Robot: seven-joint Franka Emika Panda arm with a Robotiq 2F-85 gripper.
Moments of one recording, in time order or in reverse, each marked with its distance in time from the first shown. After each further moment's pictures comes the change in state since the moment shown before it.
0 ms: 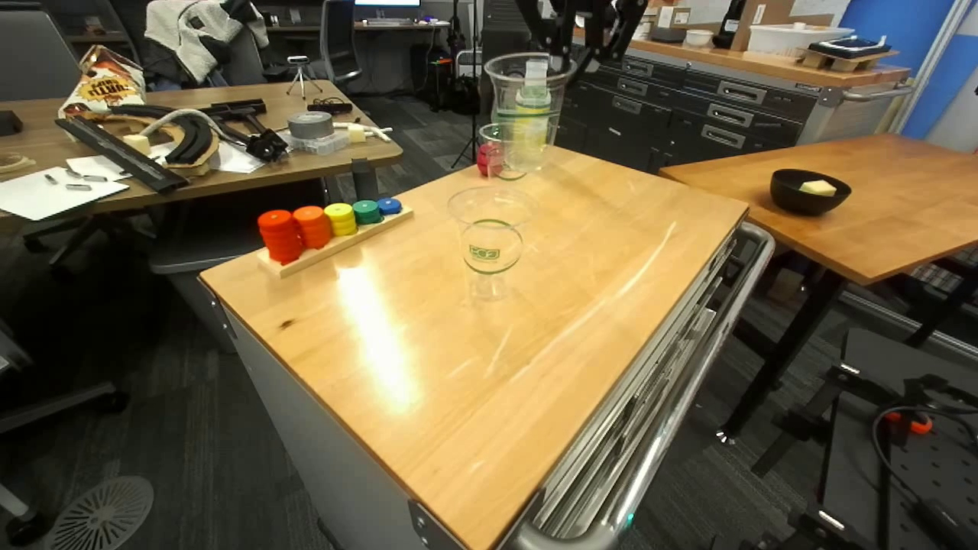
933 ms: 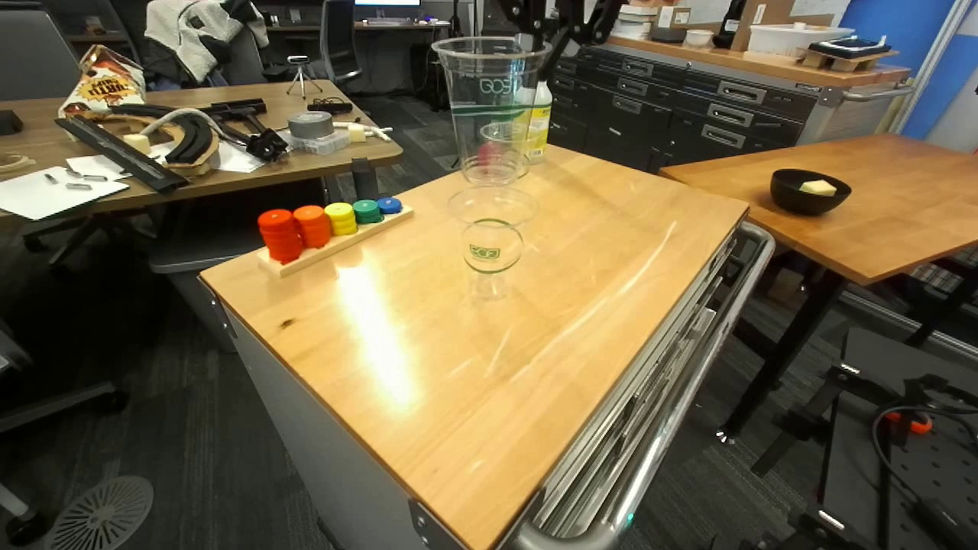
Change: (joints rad) arm 0.064 -0.051 0.074 -0.011 0.088 -0.070 -0.012
